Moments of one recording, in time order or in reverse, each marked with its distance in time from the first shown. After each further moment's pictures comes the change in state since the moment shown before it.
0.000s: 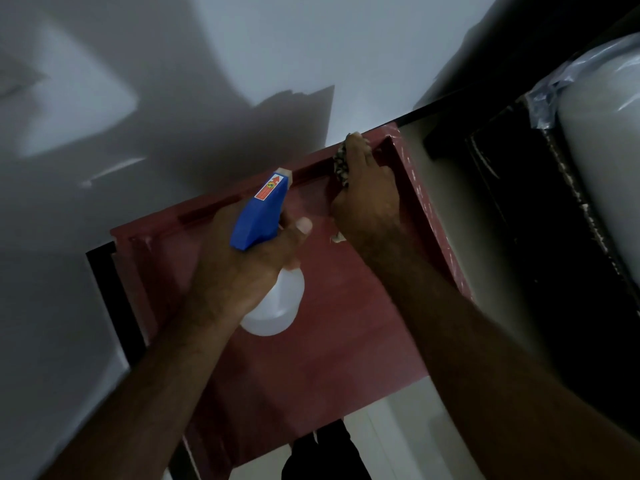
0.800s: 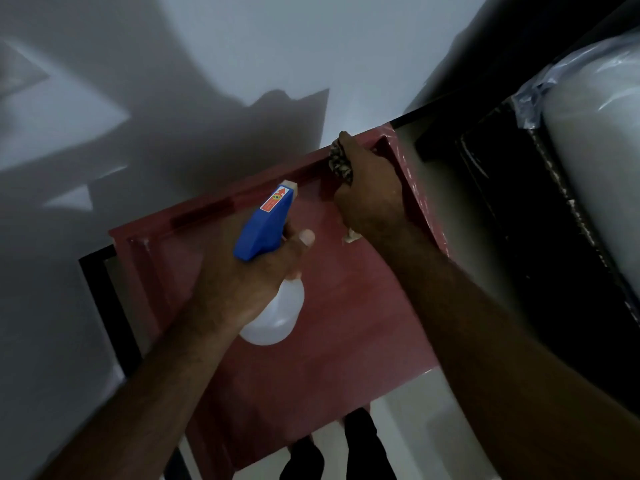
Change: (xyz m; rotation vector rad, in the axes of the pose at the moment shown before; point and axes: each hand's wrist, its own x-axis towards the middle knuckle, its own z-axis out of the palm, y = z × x) left_hand -0.015 0.000 -0.006 0.010 -0.053 -0.022; right_hand -0.002 -0.002 -0.024 0.103 -0.096 0.030
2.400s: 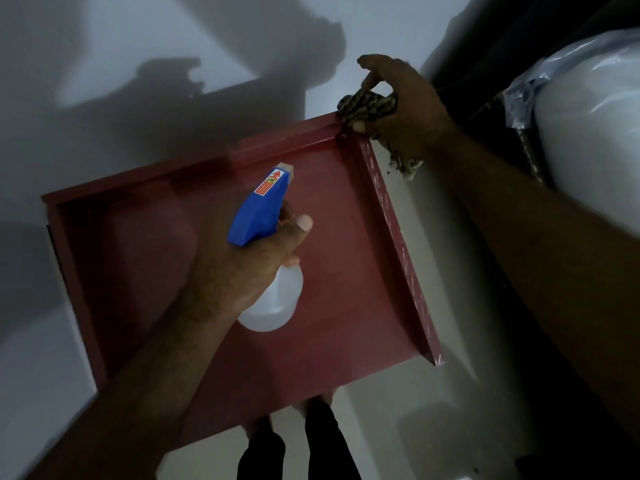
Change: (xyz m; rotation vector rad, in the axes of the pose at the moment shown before) left_hand 0.007 -0.002 0.082 -0.101 0.041 -0.046; right_hand 0.098 0.093 -0.094 0.096 -0.122 -0.367
